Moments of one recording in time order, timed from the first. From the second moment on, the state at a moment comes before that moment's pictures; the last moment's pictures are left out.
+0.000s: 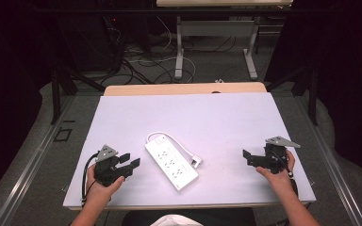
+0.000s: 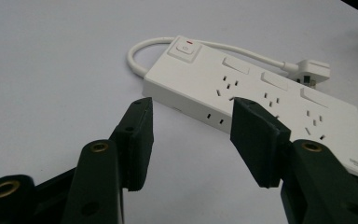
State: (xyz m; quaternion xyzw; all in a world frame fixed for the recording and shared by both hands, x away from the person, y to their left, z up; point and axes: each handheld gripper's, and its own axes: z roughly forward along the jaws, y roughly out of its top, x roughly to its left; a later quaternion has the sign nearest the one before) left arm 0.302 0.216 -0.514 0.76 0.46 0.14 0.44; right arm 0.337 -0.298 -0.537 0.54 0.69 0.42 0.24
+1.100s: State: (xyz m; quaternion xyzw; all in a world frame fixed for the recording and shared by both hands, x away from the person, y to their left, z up) left arm 0.309 0.202 -0.489 0.73 0.52 0.04 0.43; right arm 0.337 -0.297 -0.538 0.54 0.69 0.41 0.24
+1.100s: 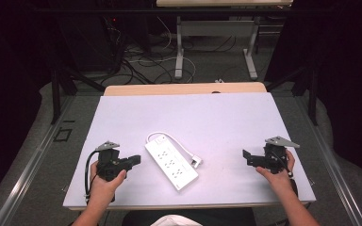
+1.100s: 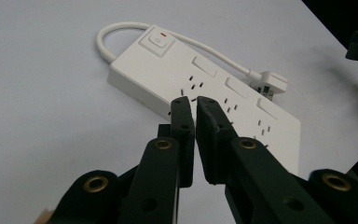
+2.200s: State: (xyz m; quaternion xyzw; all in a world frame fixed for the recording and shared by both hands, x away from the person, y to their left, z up) left arm 0.344 0.134 -0.457 0.77 0.49 0.02 0.40; right arm 0.338 -0.300 -0.538 0.54 0.69 0.41 0.25
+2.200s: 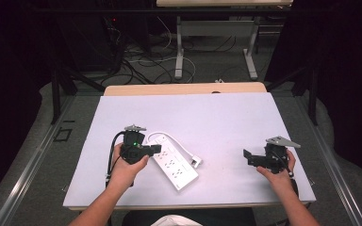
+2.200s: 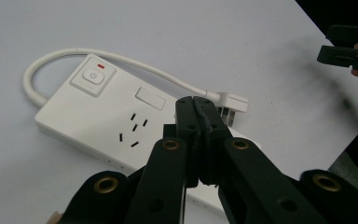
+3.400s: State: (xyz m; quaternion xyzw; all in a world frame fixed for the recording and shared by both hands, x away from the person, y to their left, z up) left arm 0.386 0.091 -0.485 0.79 0.50 0.01 0.34; right arm 0.338 -0.302 -0.538 0.55 0.68 0.42 0.24
